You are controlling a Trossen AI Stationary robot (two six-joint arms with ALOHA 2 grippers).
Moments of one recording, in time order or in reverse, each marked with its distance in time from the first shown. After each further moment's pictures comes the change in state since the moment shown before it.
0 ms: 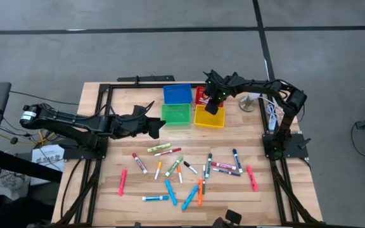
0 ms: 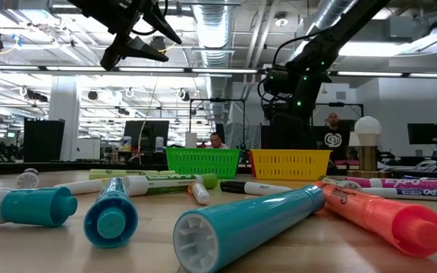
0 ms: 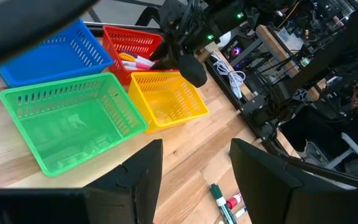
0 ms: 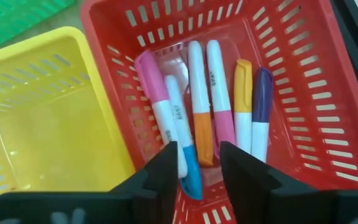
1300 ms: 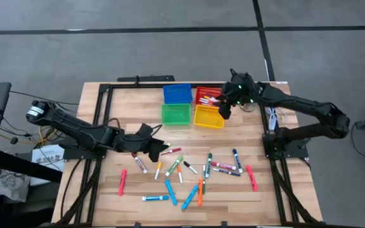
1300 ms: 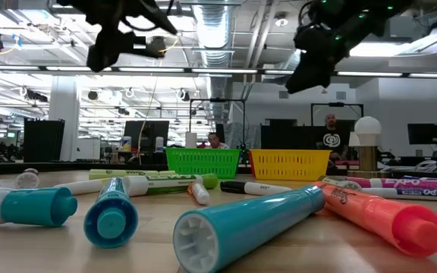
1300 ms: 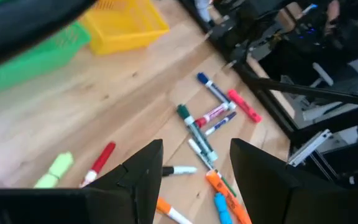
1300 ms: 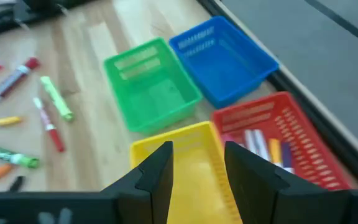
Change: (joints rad) left arm -0.213 0.104 0.001 0.001 0.081 -0.091; right arm 0.119 -0.624 -0.273 0.171 -0.144 0.173
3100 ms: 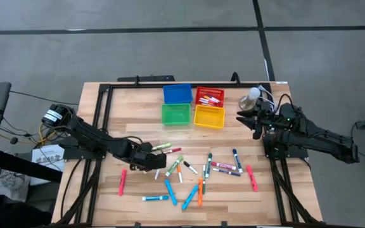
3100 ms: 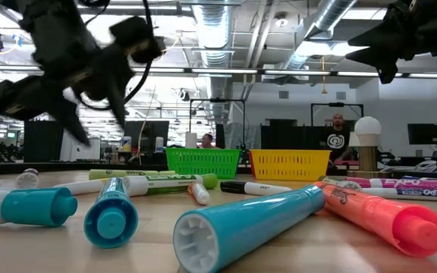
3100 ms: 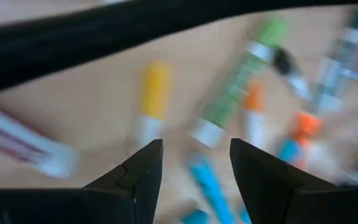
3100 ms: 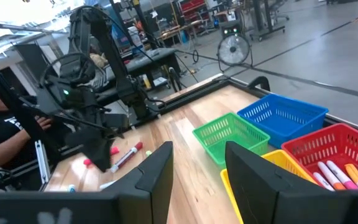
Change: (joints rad) left arm -0.071 0.294 0.047 -0.264 0.318 -0.855; right arm 0.176 -0.951 -0.576 0.223 0.041 0.335
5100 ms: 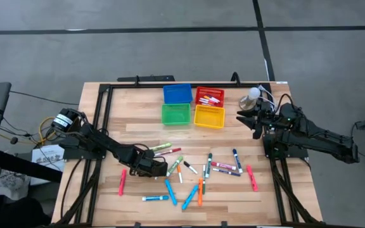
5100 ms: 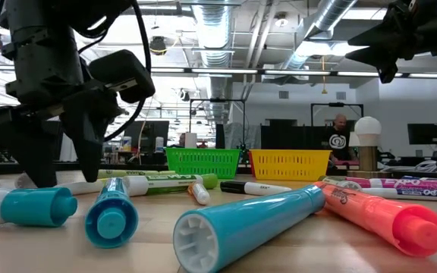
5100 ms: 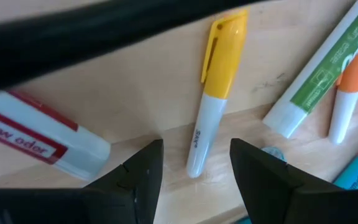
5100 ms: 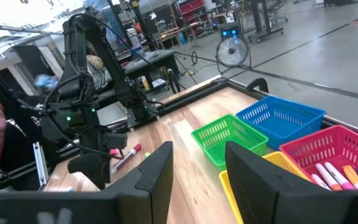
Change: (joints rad) left arm -0.030 0.152 -0.007 0.067 0.114 0.002; right arm 0.000 0.000 0.001 0.003 0.008 -0.001
